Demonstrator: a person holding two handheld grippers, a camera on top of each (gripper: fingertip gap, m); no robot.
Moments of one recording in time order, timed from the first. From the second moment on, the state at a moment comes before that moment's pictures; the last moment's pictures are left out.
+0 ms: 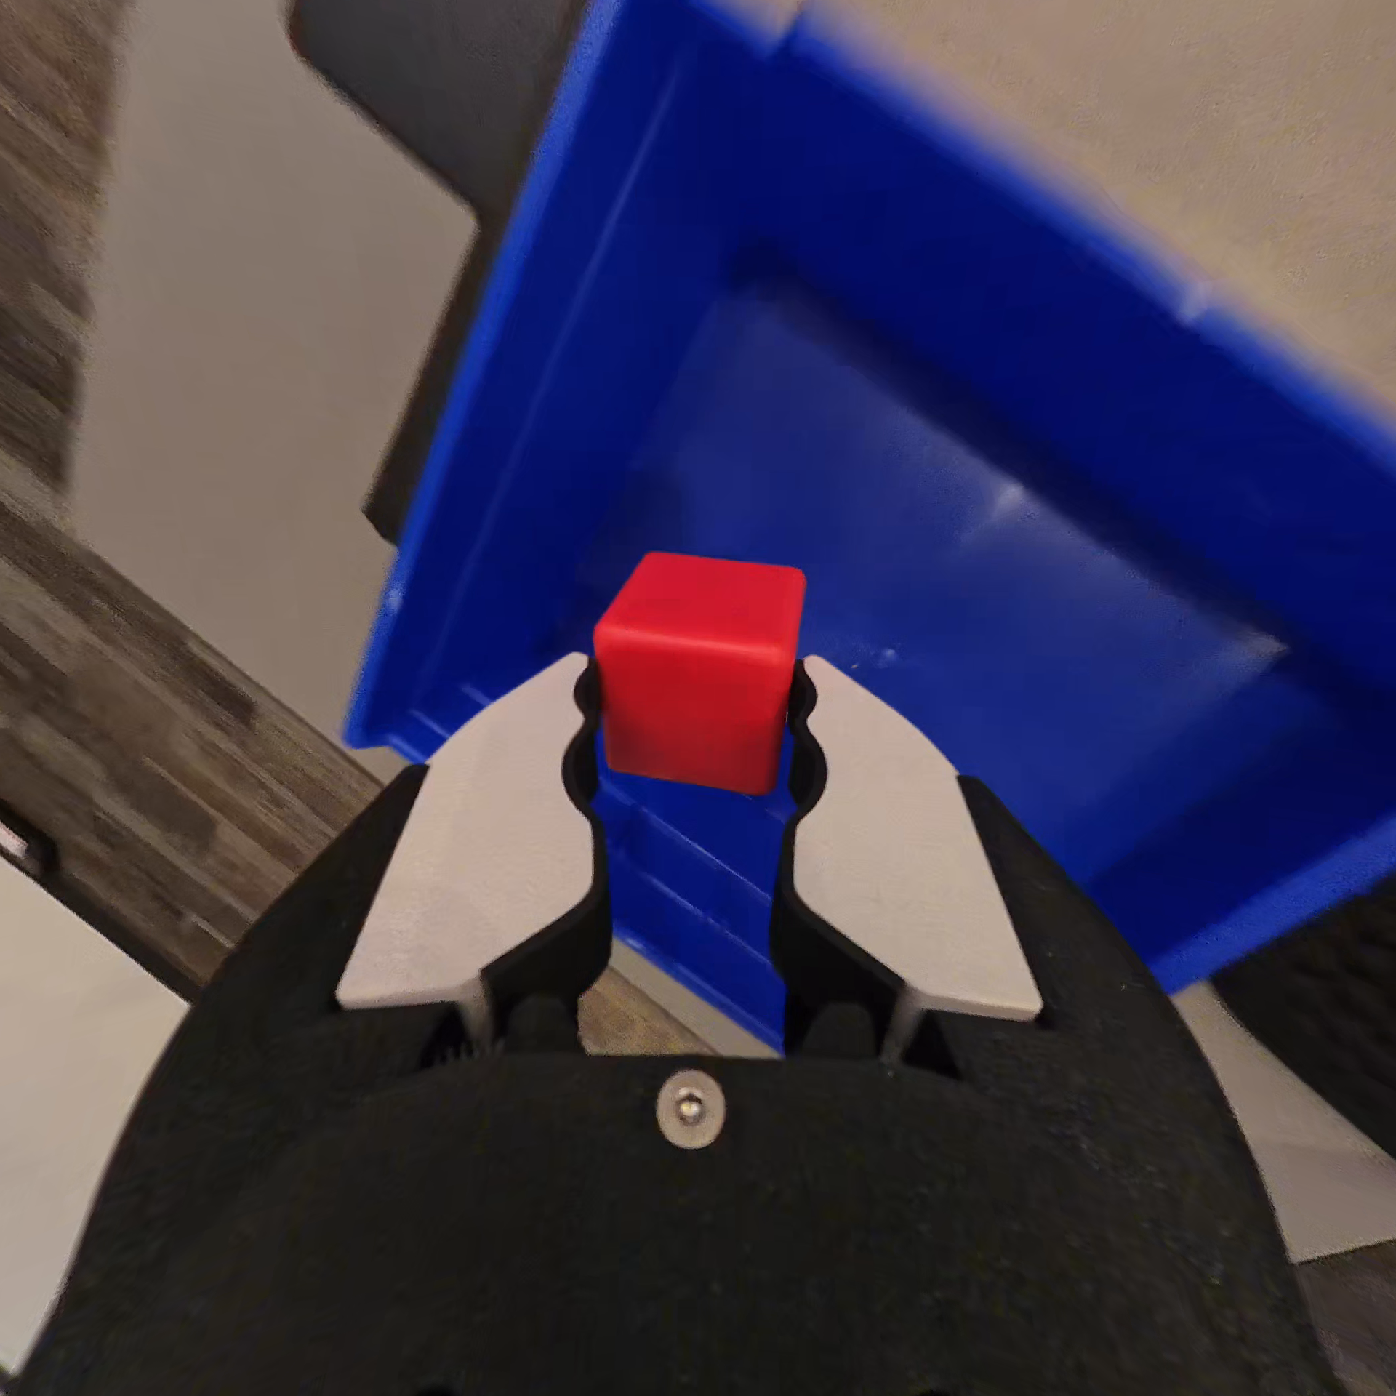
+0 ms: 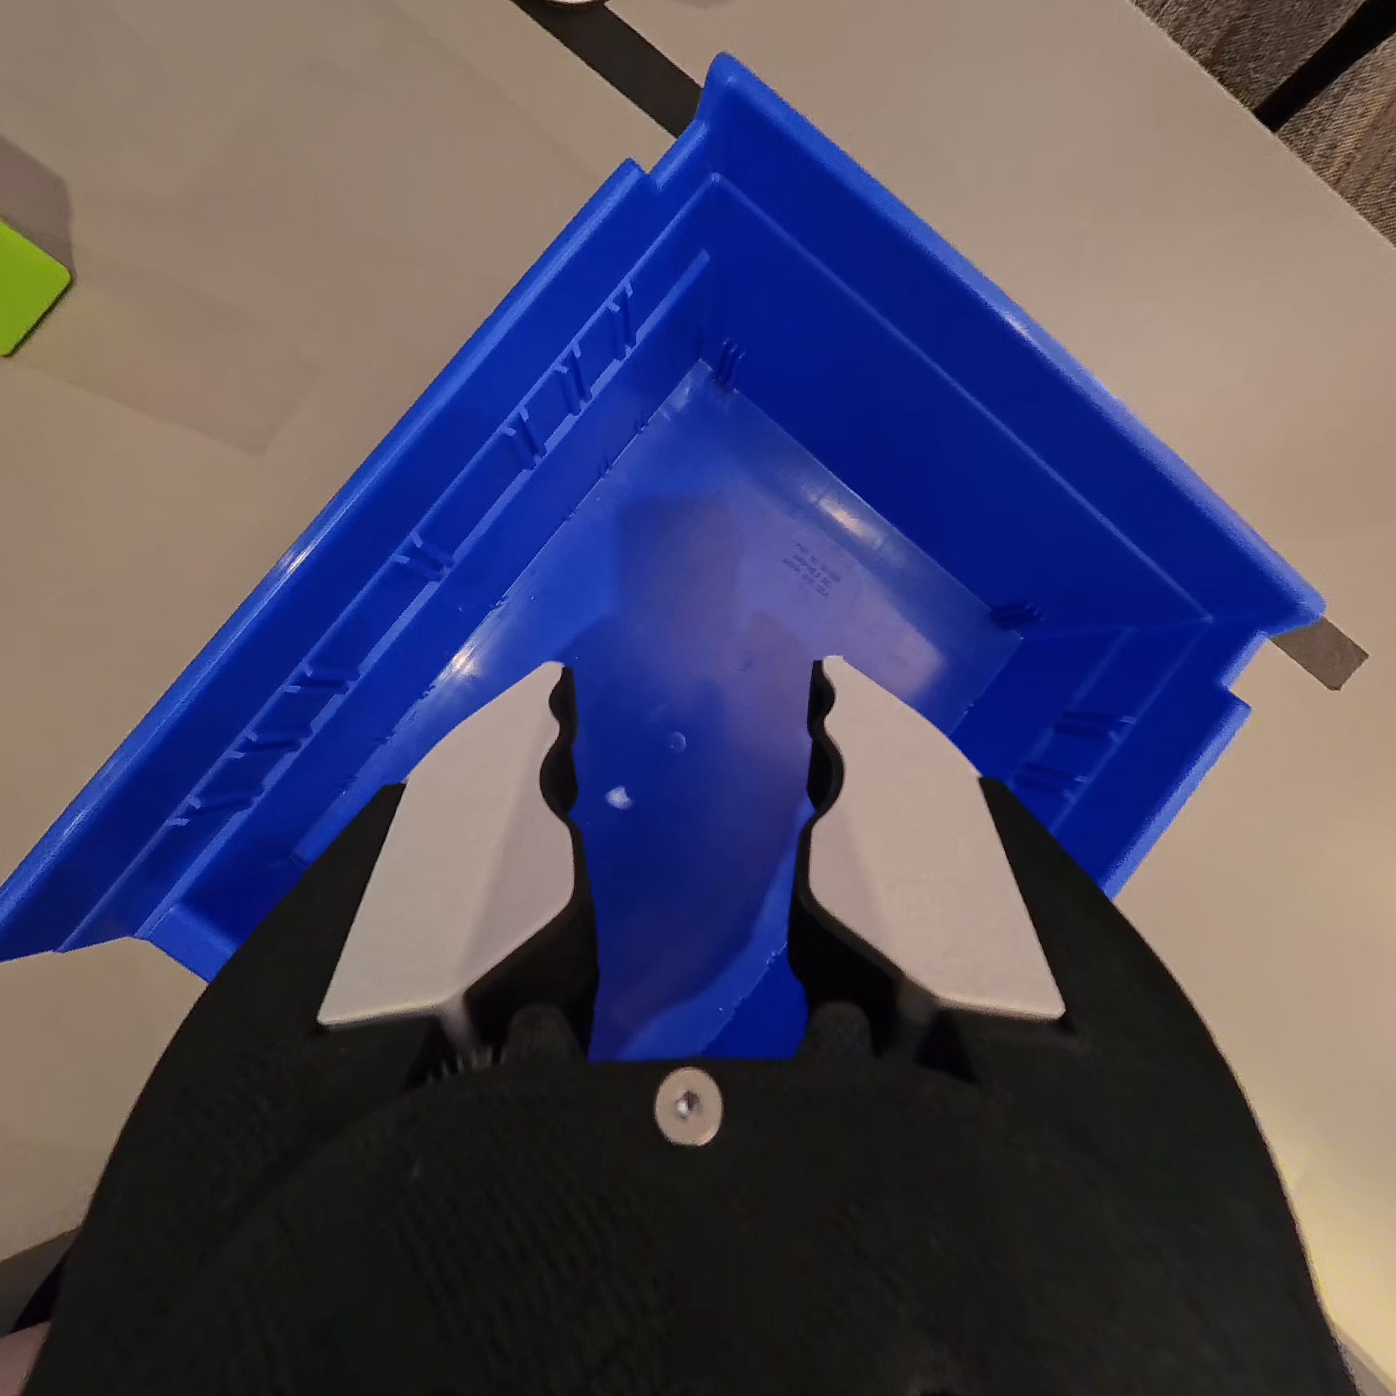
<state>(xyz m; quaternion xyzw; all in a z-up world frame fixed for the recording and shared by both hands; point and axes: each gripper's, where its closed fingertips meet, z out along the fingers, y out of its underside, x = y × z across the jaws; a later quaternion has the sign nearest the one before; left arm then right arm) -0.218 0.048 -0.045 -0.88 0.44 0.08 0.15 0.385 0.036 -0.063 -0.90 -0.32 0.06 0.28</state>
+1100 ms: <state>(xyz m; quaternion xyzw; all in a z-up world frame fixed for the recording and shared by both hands) 0.096 -0.010 -0.016 -0.70 0.70 0.09 0.11 0.383 0.030 -0.057 -0.90 -0.33 0.07 0.29</state>
